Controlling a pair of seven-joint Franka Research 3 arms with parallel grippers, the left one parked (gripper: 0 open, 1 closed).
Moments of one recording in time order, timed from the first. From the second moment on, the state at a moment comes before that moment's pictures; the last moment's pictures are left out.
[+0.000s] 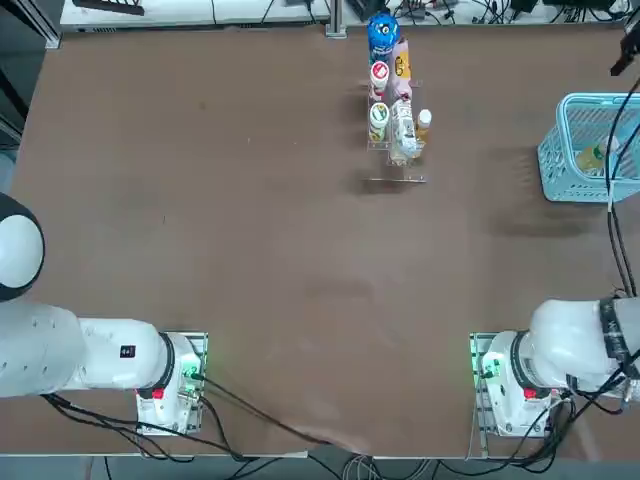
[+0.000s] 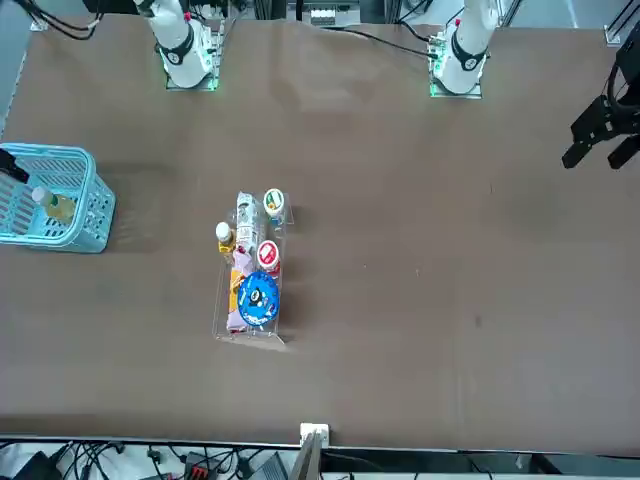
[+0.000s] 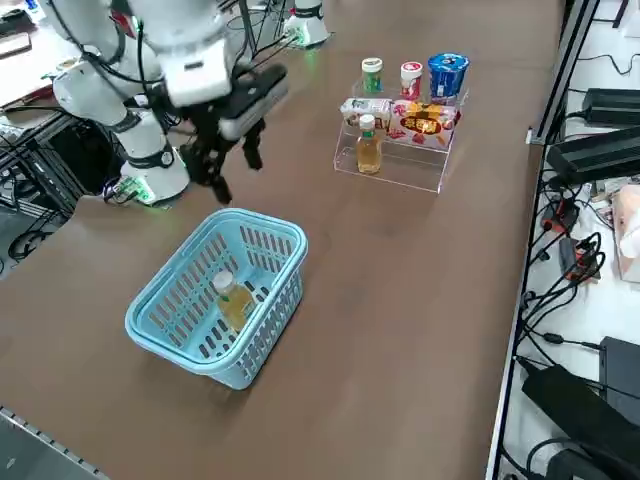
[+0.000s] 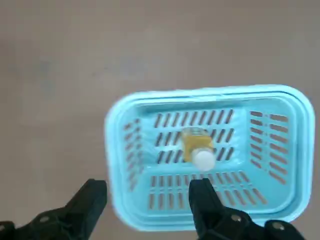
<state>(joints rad) -0.36 0.05 -0.10 -1.83 0.01 1.88 -0.37</state>
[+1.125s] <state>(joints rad) -0.48 0.19 -0.10 -1.99 0.01 2.17 -0.54</state>
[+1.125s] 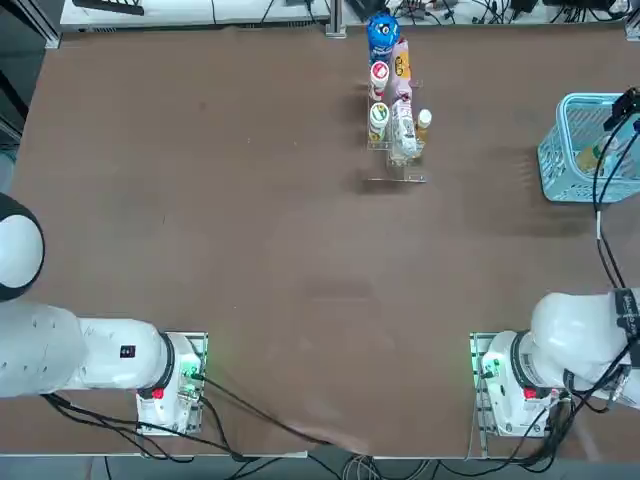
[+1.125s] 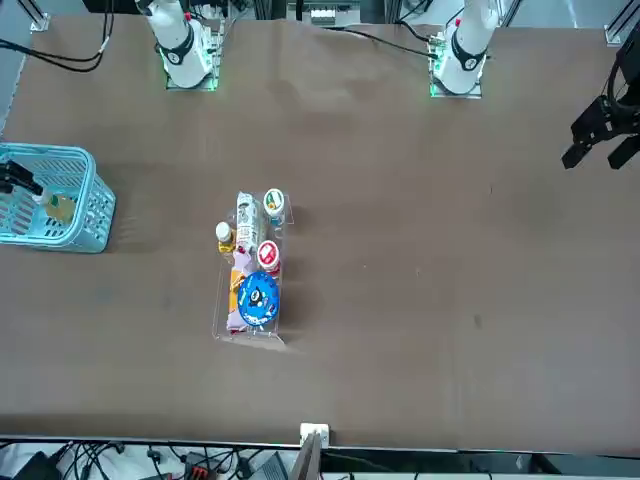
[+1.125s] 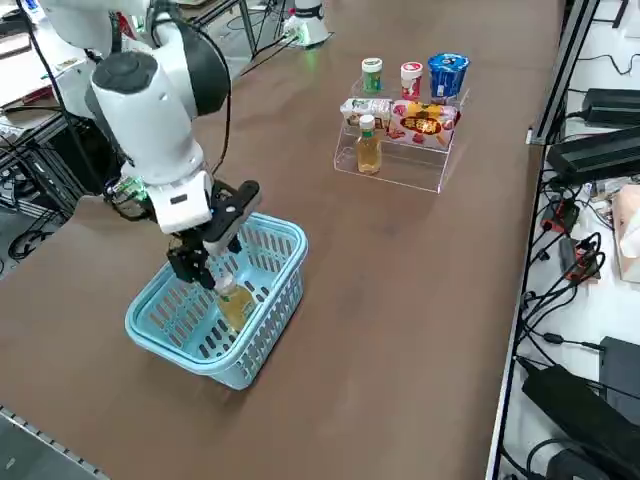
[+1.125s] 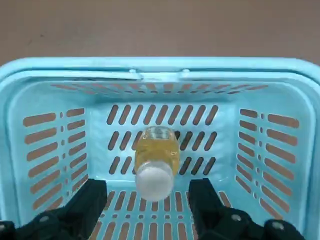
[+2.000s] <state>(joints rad) -0.50 0.23 -0.10 -2.04 0.01 2.26 -0.55</state>
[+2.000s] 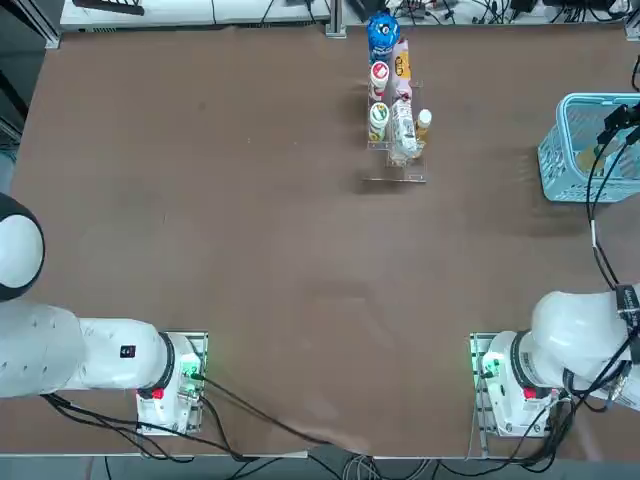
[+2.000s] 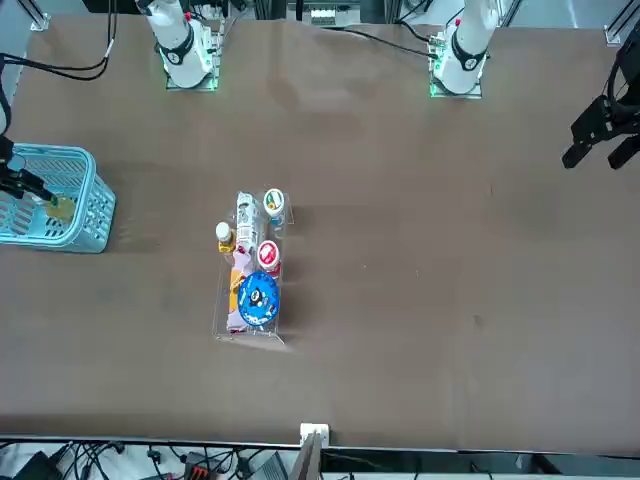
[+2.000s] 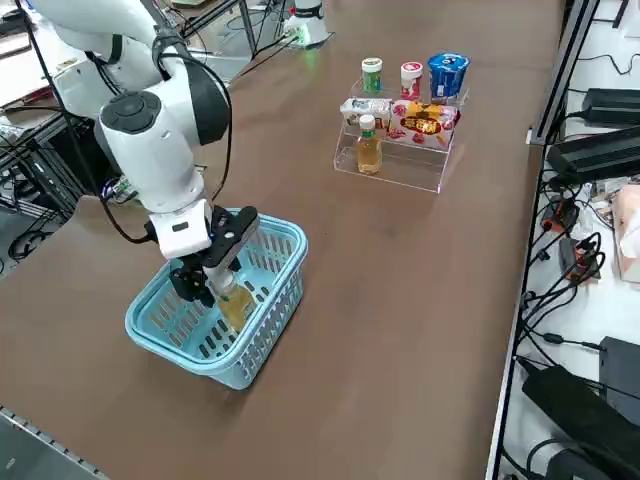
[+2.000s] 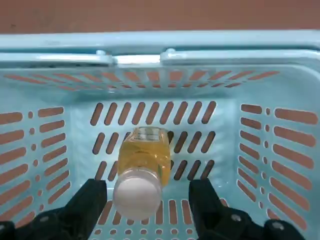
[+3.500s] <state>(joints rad) -0.50 0.26 -0.10 -2.07 0.02 2.32 -0.54</state>
